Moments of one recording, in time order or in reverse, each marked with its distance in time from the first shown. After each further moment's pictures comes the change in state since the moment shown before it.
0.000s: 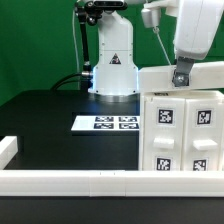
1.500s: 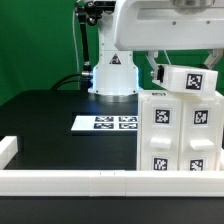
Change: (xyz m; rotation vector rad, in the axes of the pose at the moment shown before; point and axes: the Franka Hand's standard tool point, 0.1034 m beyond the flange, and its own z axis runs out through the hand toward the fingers) arm 0.003 -0.002 0.001 0.181 0.031 1.471
